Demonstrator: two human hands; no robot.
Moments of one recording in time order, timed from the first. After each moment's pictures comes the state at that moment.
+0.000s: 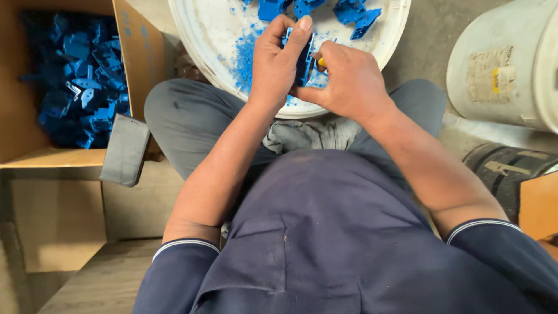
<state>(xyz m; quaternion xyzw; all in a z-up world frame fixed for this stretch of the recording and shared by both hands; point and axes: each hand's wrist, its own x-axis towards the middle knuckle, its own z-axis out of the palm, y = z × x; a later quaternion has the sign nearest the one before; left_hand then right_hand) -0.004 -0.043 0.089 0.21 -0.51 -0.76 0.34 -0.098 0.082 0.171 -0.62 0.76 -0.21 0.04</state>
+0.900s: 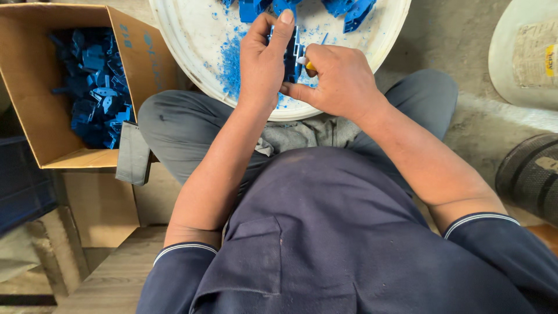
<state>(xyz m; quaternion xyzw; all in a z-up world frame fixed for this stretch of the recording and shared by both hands) -0.043 -0.027 0.093 0.29 -0.52 -0.74 0.30 -0.148 0.104 0.143 -0.61 0.73 -0.30 0.09</state>
